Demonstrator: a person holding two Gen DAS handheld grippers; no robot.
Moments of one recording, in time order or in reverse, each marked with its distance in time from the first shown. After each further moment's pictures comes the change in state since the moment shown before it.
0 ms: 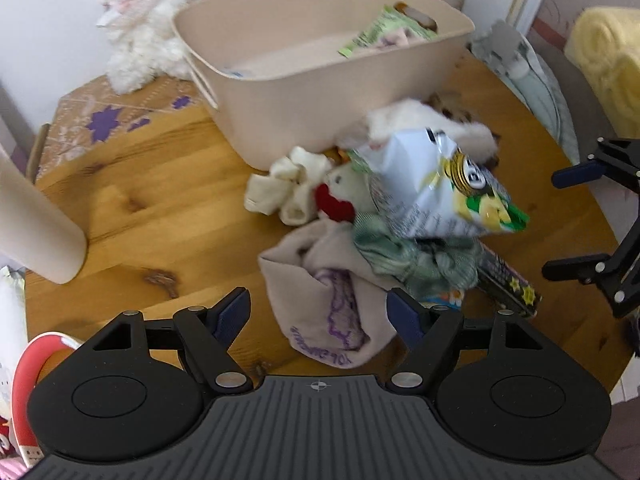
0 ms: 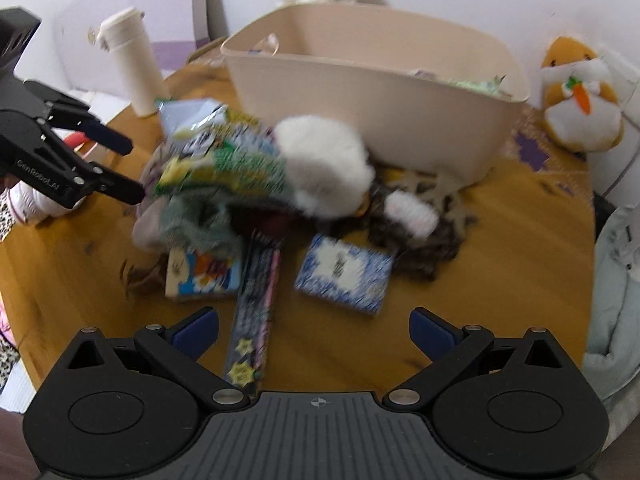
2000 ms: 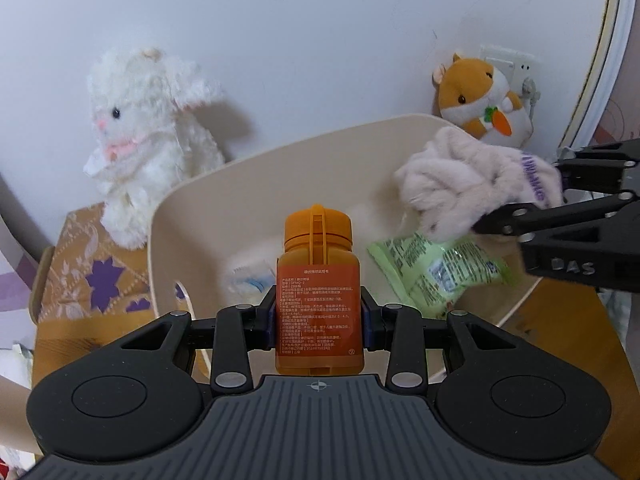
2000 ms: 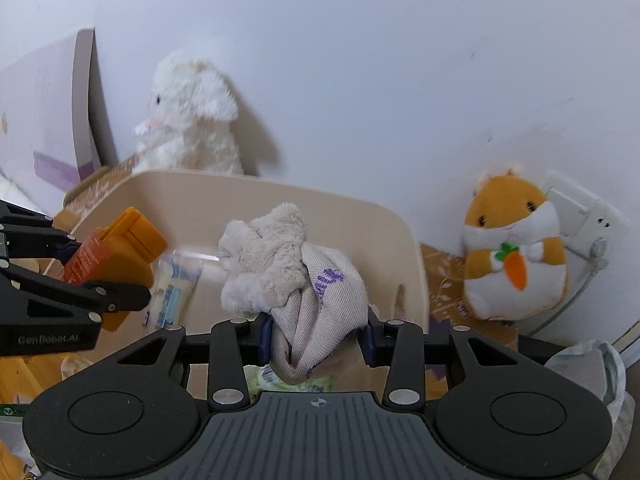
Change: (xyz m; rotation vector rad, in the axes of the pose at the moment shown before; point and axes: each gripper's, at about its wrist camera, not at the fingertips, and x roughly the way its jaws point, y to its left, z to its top) left arm 0.044 -0.003 0.172 -0.095 -0.234 0.128; right arm 0.032 -0.094 0.175 0.049 -0.232 -0.222
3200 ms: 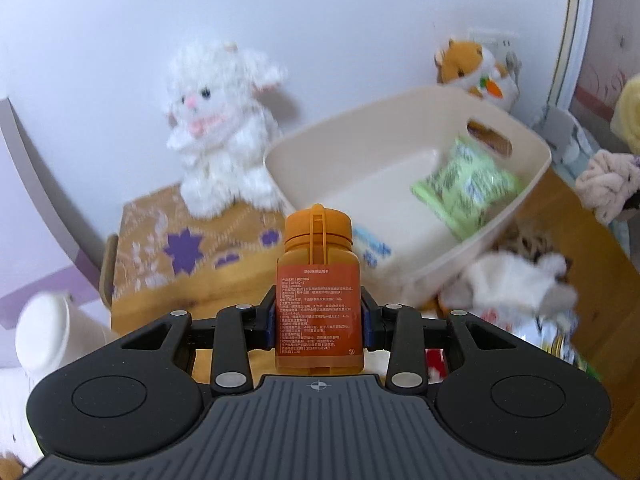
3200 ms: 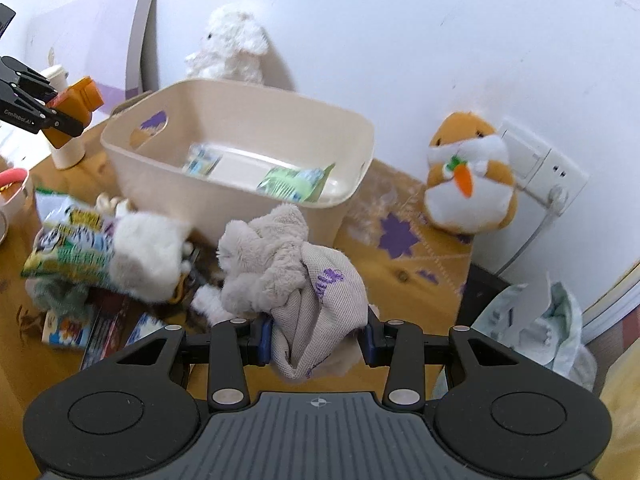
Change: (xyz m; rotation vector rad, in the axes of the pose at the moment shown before) left arm -0.083 0.081 -0.054 0.116 -0.023 0.010; right arm -0.105 -0.040 -0.102 -0.138 0.036 0.010
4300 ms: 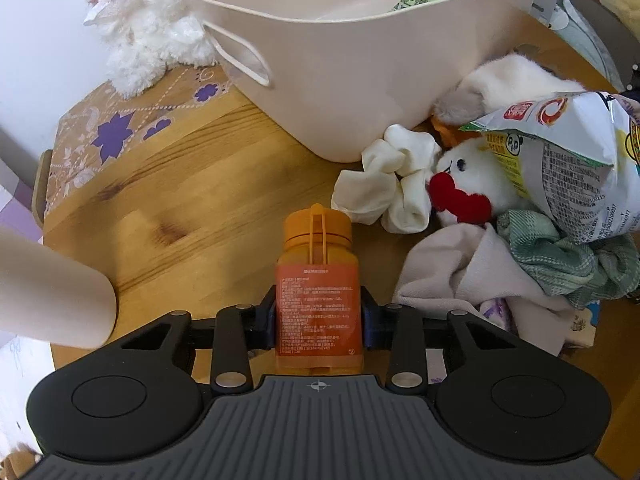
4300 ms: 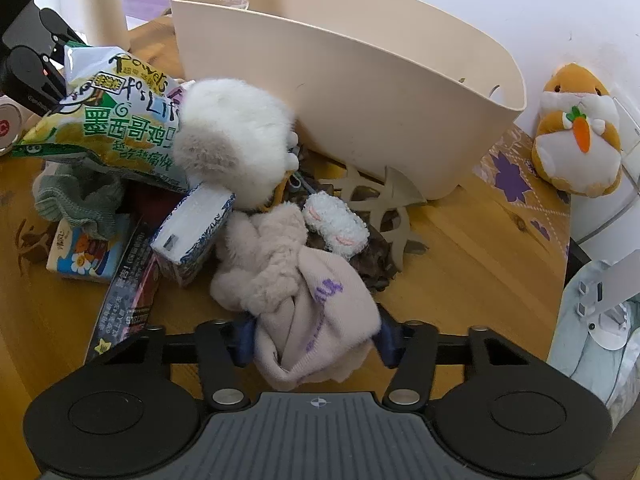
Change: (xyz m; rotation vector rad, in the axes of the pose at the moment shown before) left arm 0.079 -0.020 -0.092 0.126 0.291 -0.062; right arm 0.069 0.088 -0.042 -0.112 0.189 0.109
